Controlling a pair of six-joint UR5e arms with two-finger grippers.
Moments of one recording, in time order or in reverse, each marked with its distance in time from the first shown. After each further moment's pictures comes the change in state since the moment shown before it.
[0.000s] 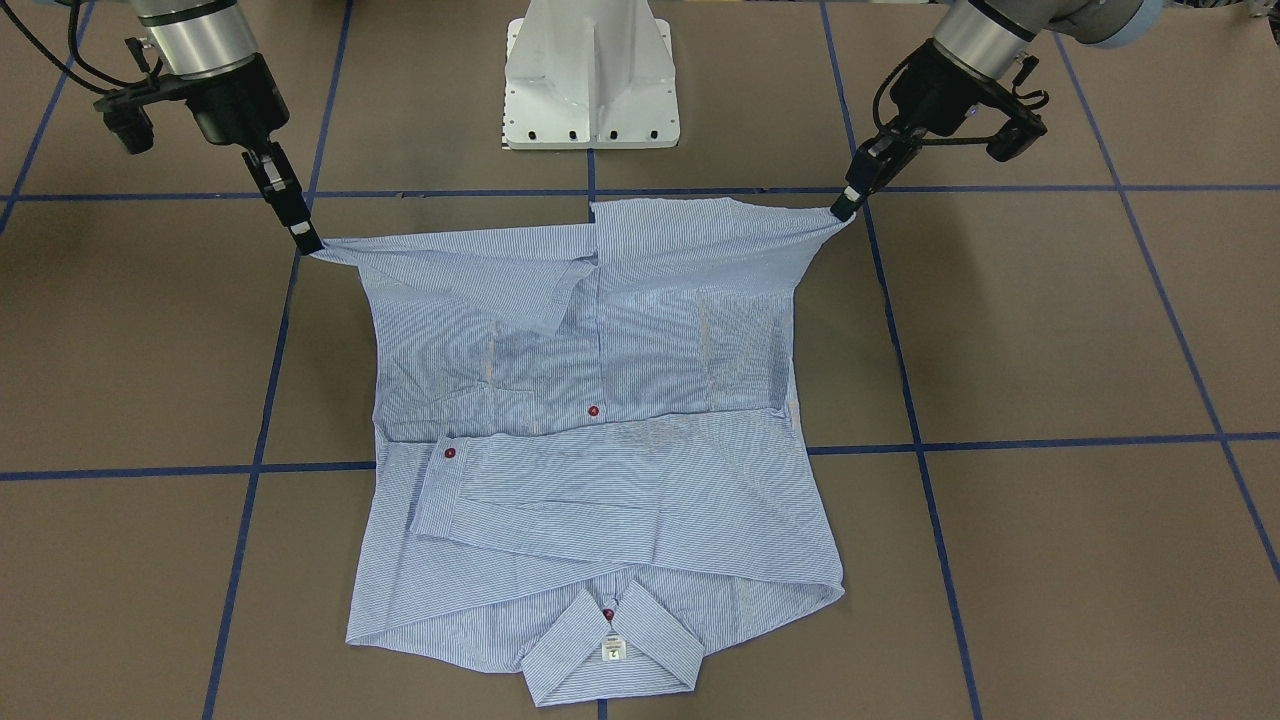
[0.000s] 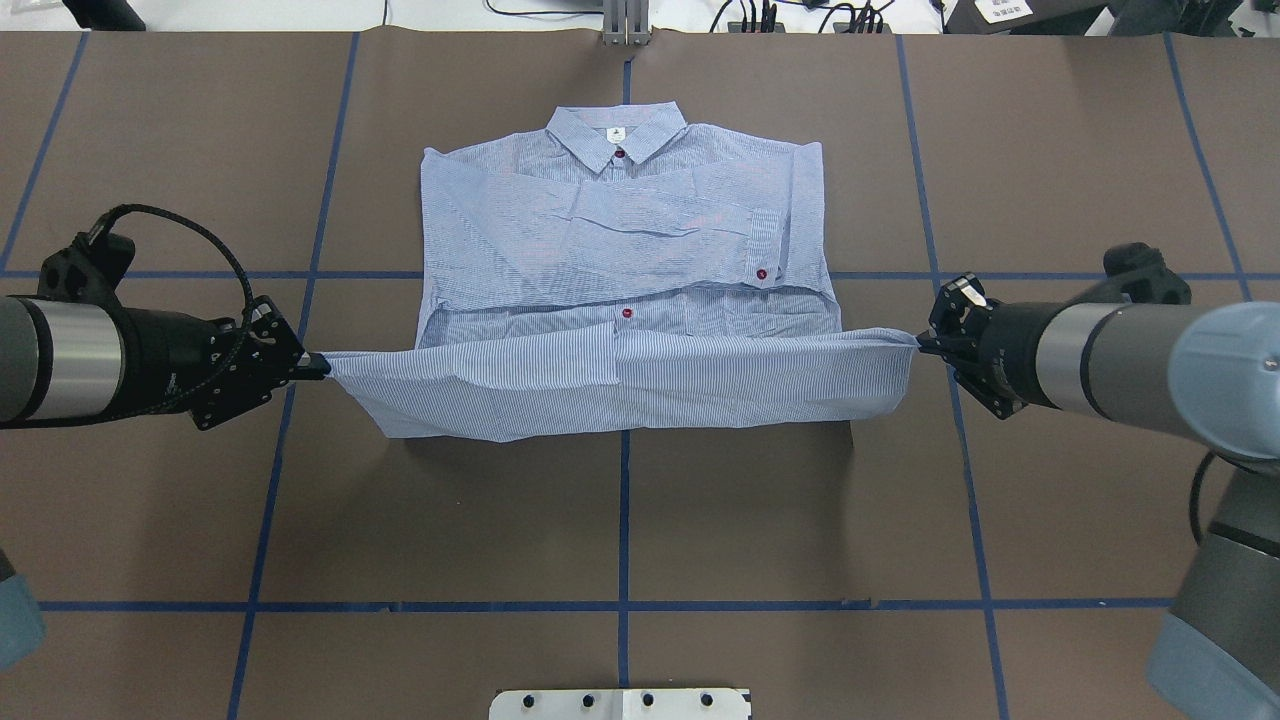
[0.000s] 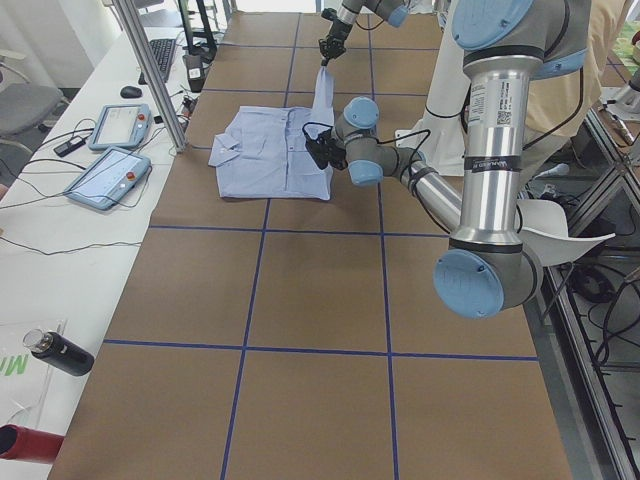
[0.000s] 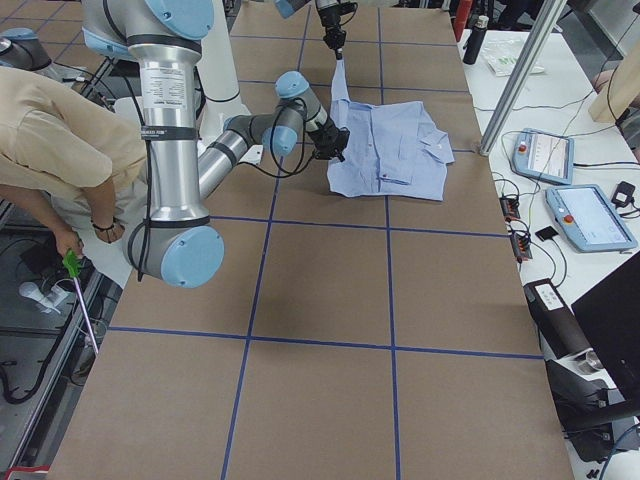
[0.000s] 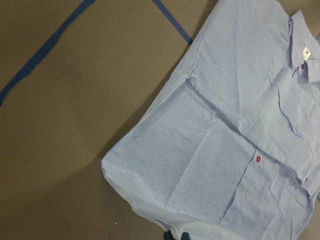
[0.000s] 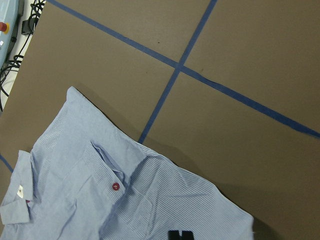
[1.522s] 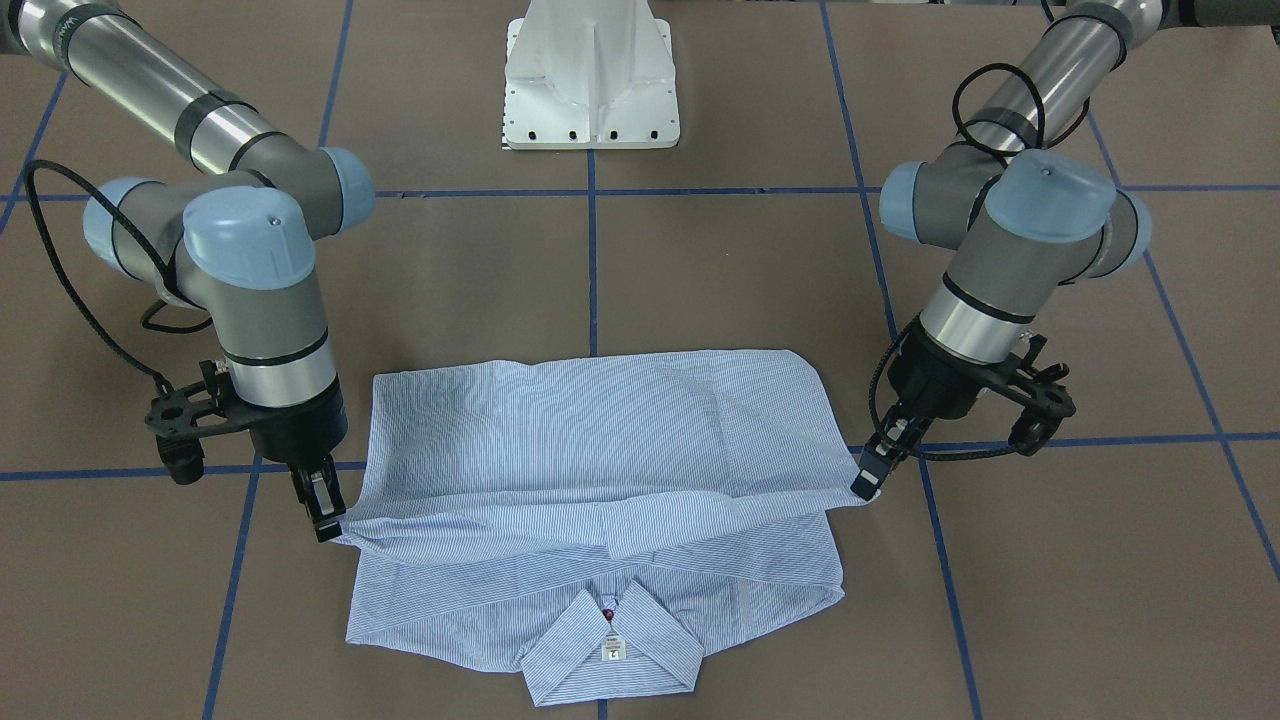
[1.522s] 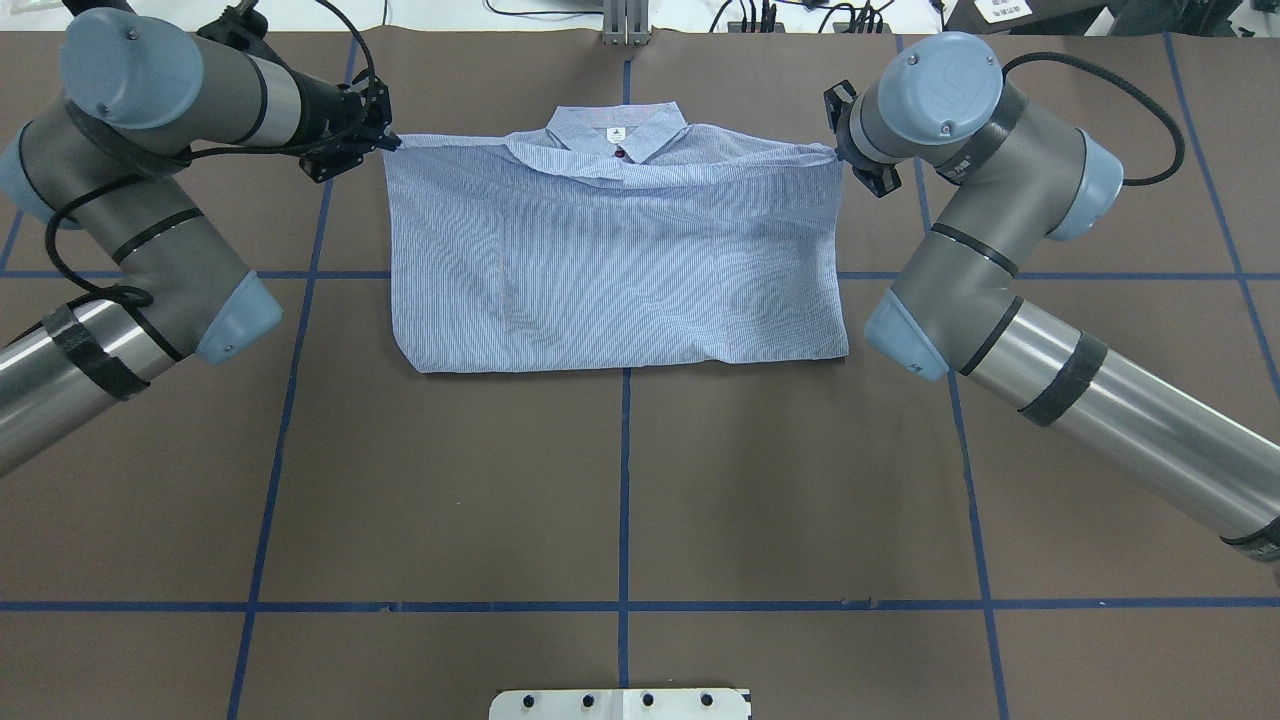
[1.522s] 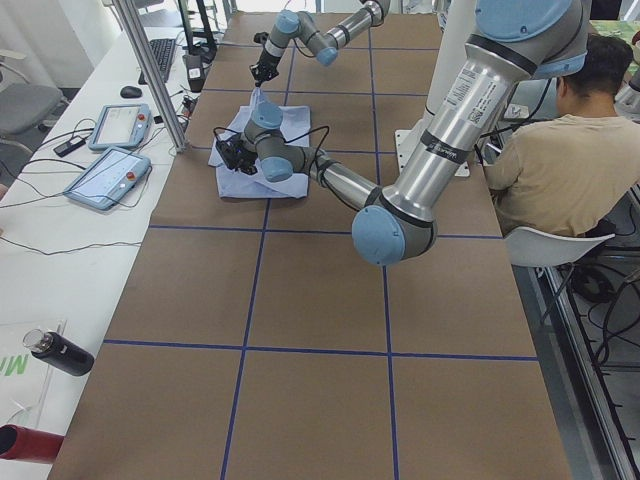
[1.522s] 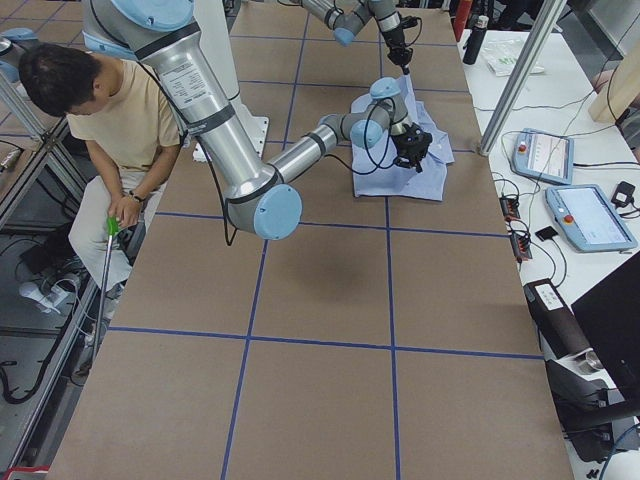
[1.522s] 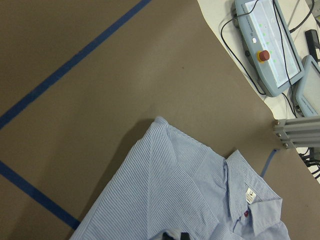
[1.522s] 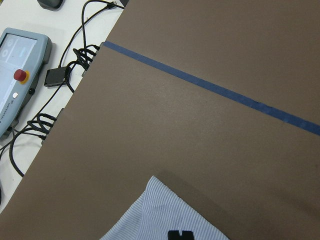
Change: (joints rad) left arm -0.220 -0.524 0.734 -0.084 0.004 0.154; right arm 0.225 0.514 -0.804 0.126 0.037 -0.186
